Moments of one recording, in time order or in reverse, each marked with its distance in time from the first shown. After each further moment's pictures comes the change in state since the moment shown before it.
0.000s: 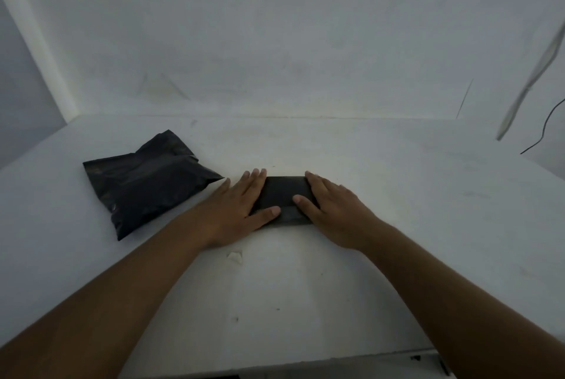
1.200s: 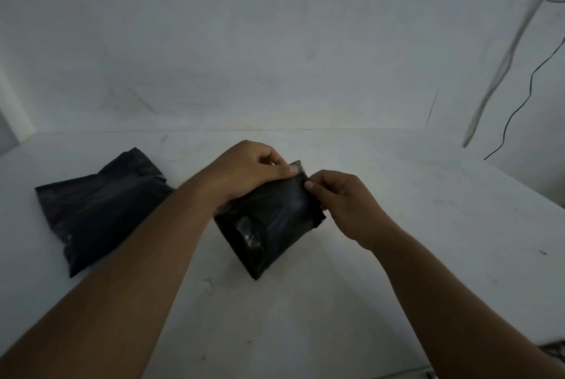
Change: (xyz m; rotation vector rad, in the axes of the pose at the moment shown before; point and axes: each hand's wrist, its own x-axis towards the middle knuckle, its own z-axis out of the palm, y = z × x) left_hand 0.040 0.071 -0.094 -0.725 0.174 -0.023; right_hand -0.015 0.016 -0.057 0.731 0.259 0.023
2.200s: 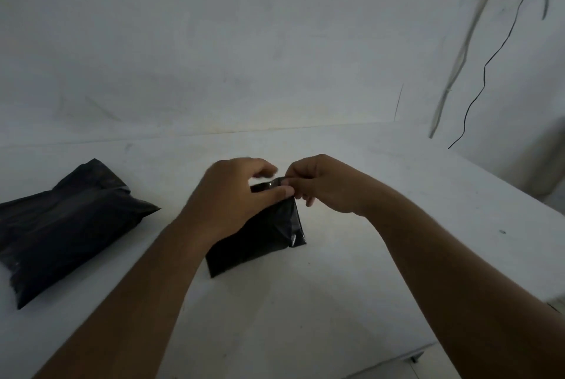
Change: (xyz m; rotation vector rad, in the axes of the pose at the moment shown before) left_hand -0.018 0.004 0.039 0.277 0.249 0.352; right_hand 0.021 -0.017 -0.040 -0.236 -0.299 0.014
